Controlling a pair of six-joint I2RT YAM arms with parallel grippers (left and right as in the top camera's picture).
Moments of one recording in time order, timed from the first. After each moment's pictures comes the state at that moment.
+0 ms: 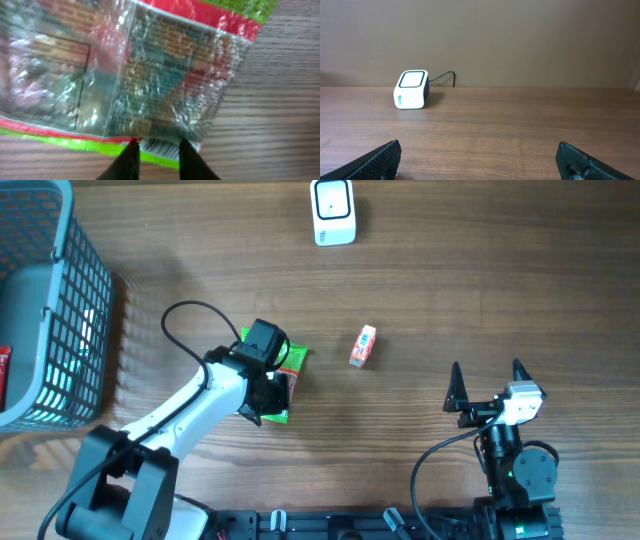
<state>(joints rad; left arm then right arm) -0.43 1.56 0.83 -0.74 0.10 -0.48 0.10 0.01 0.01 0.01 0.05 0.01</state>
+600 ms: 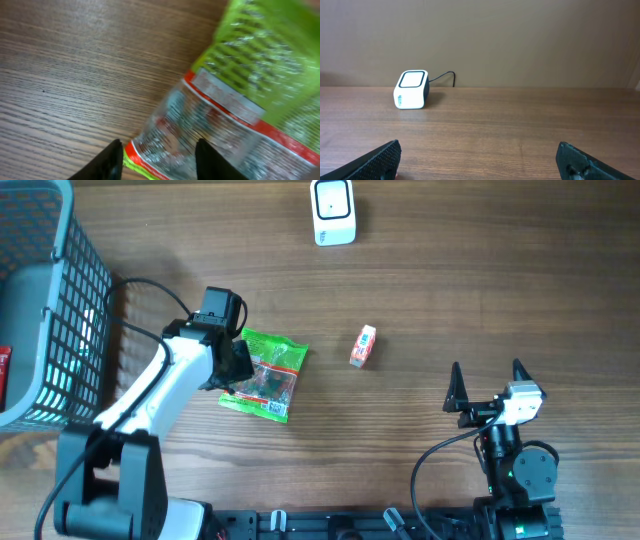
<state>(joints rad) -0.19 1.62 0.96 -0.79 -0.07 -0.47 0.10 0.01 0.01 0.01 0.05 0.01</state>
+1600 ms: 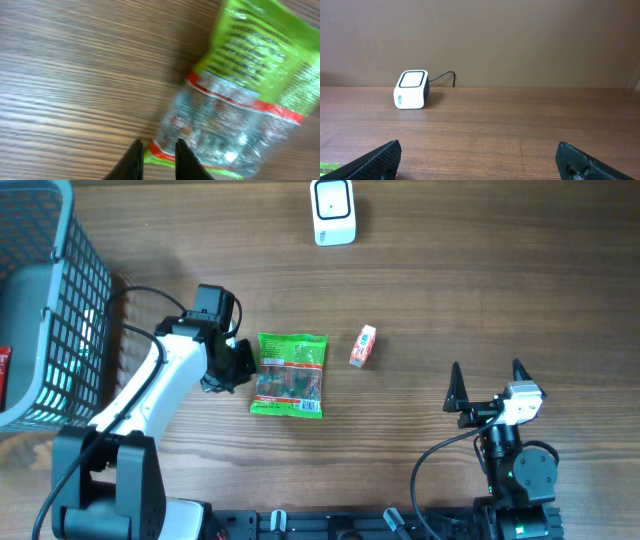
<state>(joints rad) -0.17 1.60 0.98 -0.84 0.13 -0.48 0.10 0.01 0.01 0.01 0.05 0.01</state>
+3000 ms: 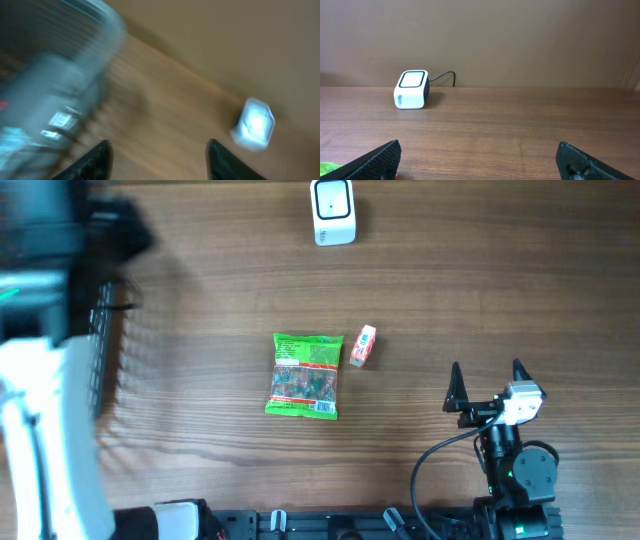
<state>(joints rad) 0.09 1.49 1.99 -1.16 -0.16 -0.43 0.10 0.01 0.01 0.01 0.05 0.01</state>
